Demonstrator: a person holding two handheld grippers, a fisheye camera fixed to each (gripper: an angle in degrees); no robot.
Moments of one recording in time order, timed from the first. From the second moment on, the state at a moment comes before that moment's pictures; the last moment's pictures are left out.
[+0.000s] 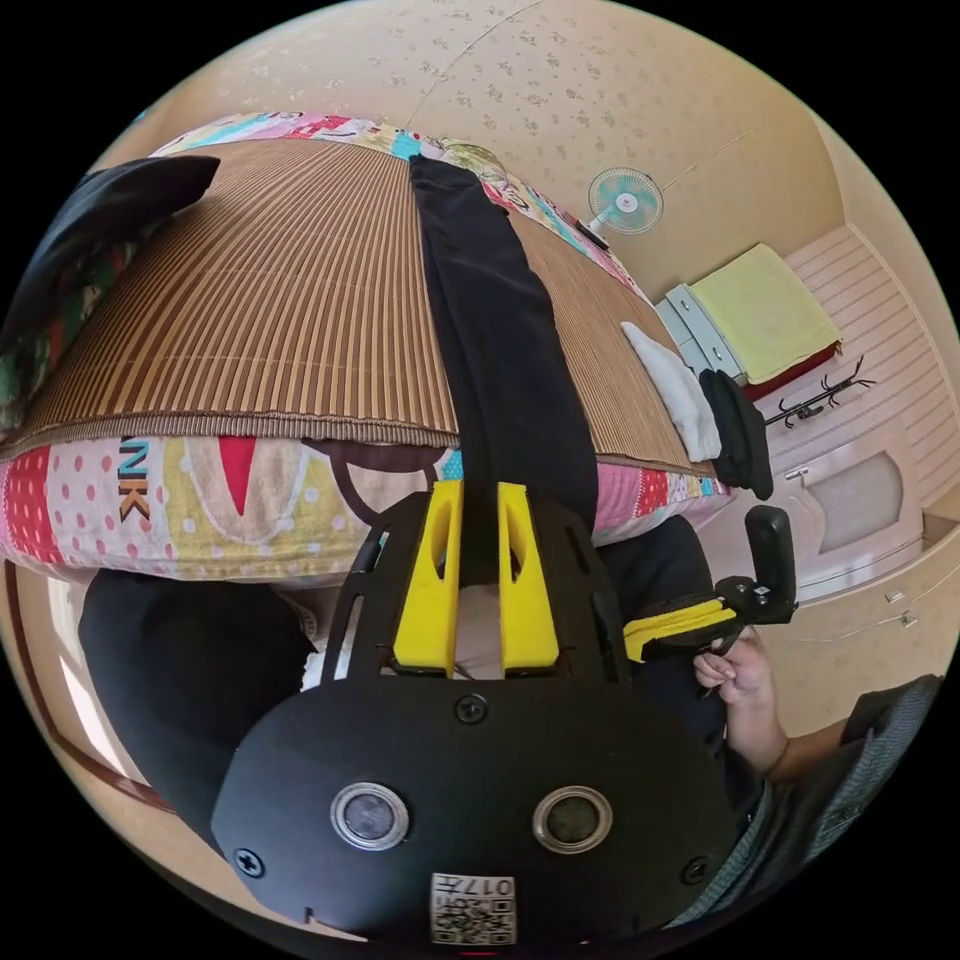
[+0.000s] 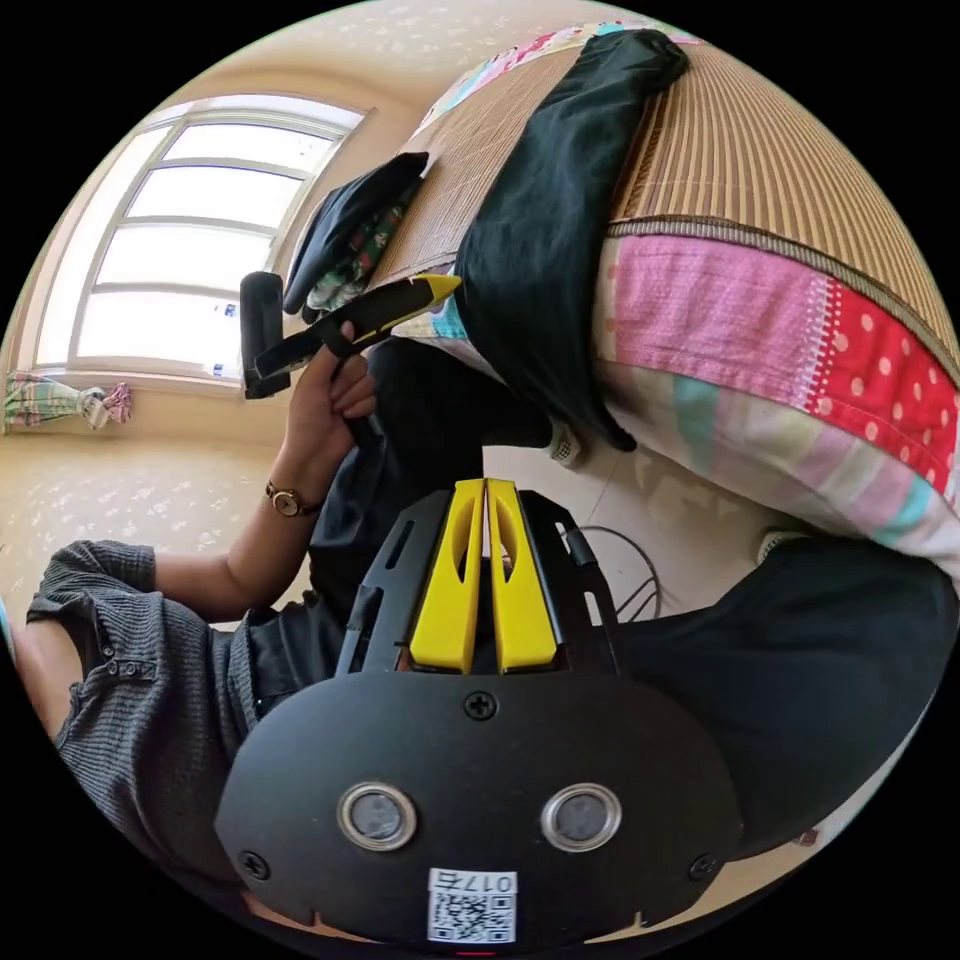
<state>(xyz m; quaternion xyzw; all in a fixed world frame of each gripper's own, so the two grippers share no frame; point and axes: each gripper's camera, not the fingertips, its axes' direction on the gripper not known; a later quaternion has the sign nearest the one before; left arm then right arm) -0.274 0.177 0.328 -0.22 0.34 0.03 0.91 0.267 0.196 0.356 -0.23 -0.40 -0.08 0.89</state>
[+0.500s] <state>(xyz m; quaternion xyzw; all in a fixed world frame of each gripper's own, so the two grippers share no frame) -0.237 0.172 0.304 -0.17 0.34 0.05 0.93 0.230 0.135 0.339 -0.13 -0.33 -0.06 0.93</state>
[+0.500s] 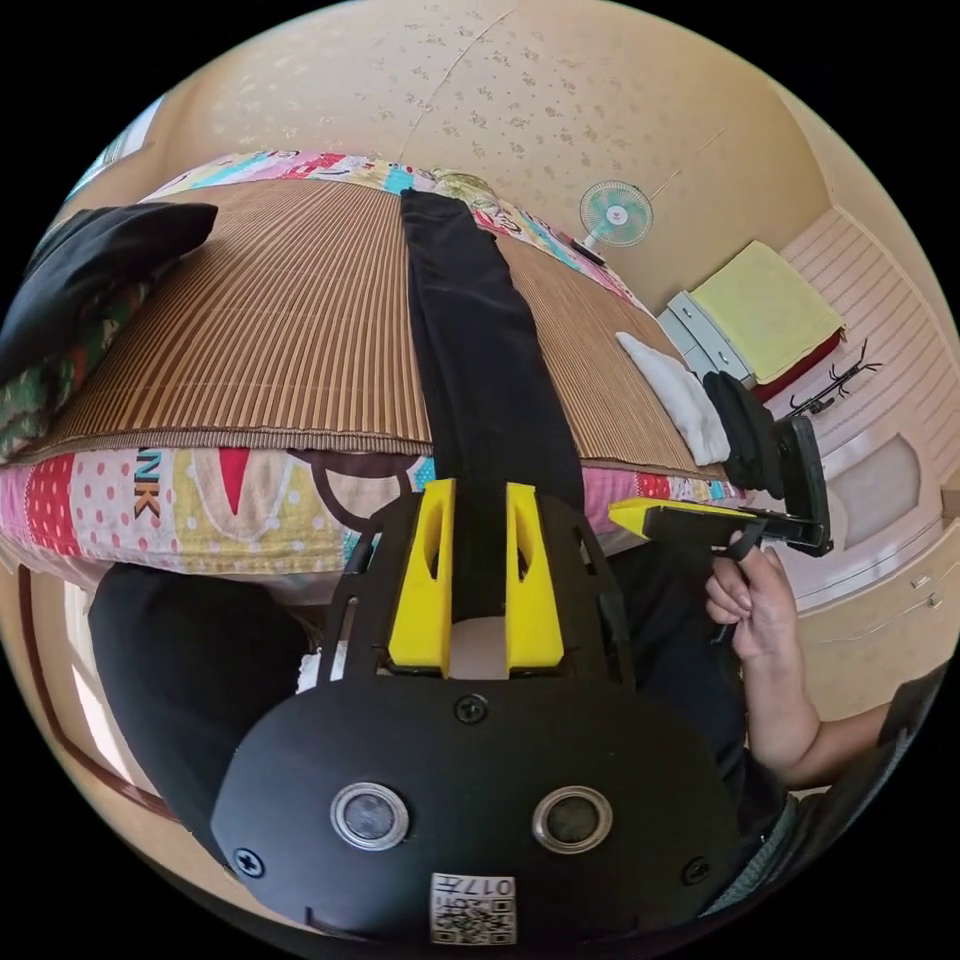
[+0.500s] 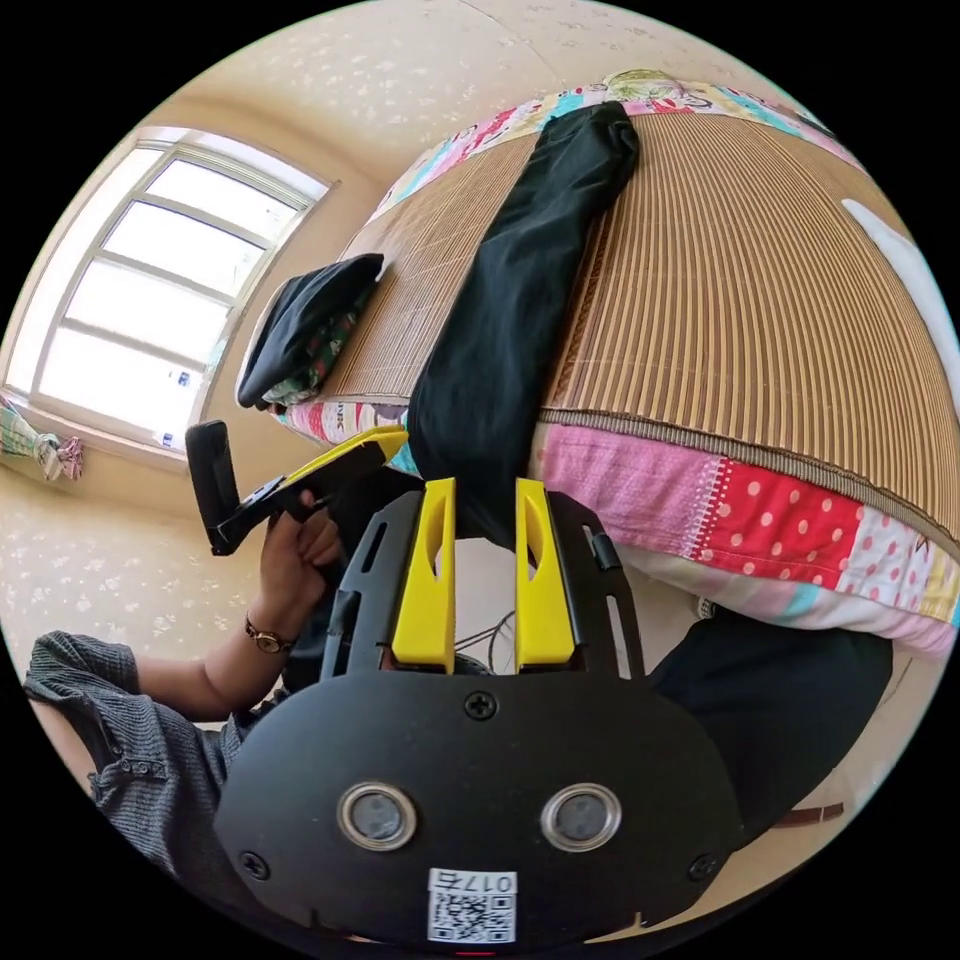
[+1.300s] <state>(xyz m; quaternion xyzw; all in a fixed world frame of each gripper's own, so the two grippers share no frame) -0.258 0.115 0.325 -0.22 0.38 0.00 0.90 0.209 0.120 0.335 -0.13 -0.35 -0.09 0.92</state>
